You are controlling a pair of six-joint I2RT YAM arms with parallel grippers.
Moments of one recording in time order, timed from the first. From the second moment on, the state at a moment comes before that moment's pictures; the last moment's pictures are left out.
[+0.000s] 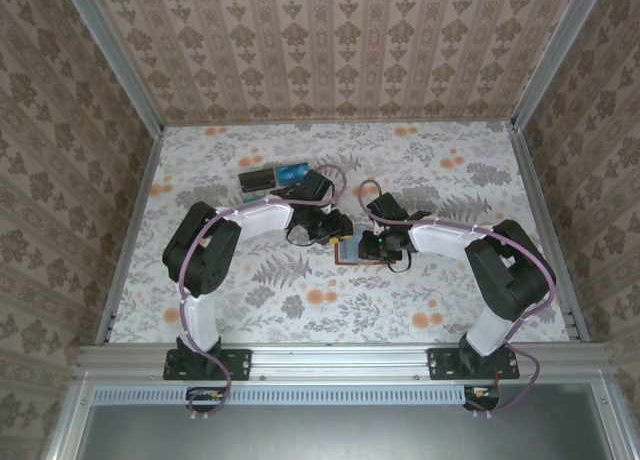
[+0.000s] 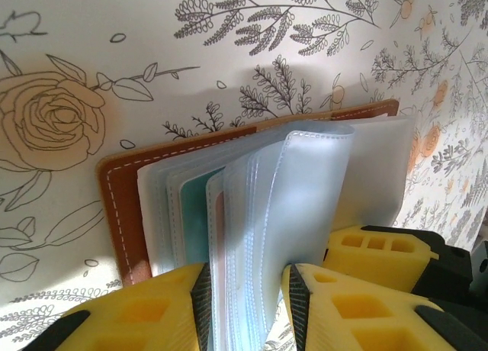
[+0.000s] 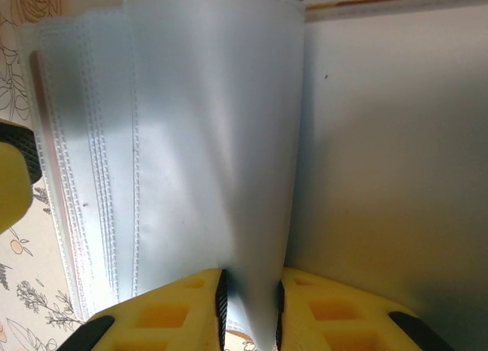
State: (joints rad) left arm -0.70 1.93 1.24 -0.37 0.50 -0.79; right arm 0.53 1.69 0.89 -0.37 -0.18 0.61
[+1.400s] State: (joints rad) left arm -0.75 1.98 1.33 -0.51 0.39 -0.78; right arm 0.49 1.69 0.85 -0.27 -0.25 0.63
